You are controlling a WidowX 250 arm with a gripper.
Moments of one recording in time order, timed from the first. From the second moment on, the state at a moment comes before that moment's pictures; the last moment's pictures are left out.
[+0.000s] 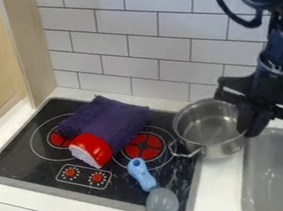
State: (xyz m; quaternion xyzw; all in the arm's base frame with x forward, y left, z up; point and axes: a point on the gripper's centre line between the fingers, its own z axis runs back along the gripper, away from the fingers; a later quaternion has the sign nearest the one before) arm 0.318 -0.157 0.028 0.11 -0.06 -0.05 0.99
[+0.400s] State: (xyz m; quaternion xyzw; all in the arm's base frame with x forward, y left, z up) arm 0.318 -0.158 0.018 0.12 -0.06 -0.06 0.99
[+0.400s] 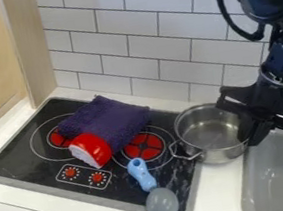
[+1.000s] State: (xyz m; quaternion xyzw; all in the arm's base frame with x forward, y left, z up) arm 0.314 -0.157 0.012 0.12 -0.04 -0.03 0.99
